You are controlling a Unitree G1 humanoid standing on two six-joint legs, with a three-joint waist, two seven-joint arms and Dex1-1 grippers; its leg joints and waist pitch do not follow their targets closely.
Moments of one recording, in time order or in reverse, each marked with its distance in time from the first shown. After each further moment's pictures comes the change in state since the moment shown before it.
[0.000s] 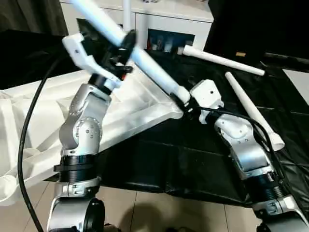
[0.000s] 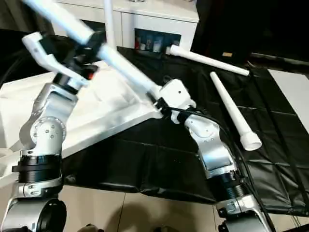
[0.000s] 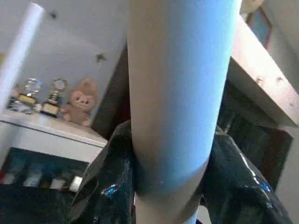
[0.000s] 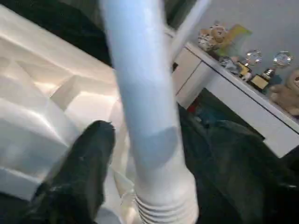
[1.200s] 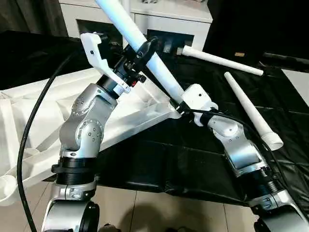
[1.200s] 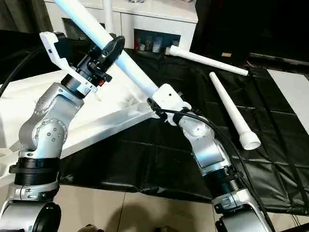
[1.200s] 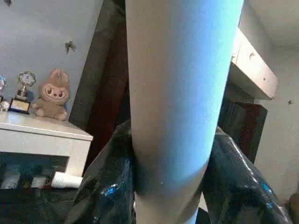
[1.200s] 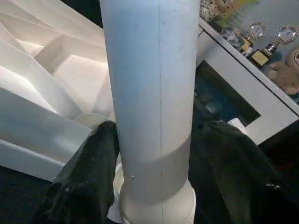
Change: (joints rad) left arm 0.021 0.036 -0.062 -0.037 0.010 0.026 -0.054; right arm -0.043 0.017 0.028 0.069 -0.096 0.090 -0.049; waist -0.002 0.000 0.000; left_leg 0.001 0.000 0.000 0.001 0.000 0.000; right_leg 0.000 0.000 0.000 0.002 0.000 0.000
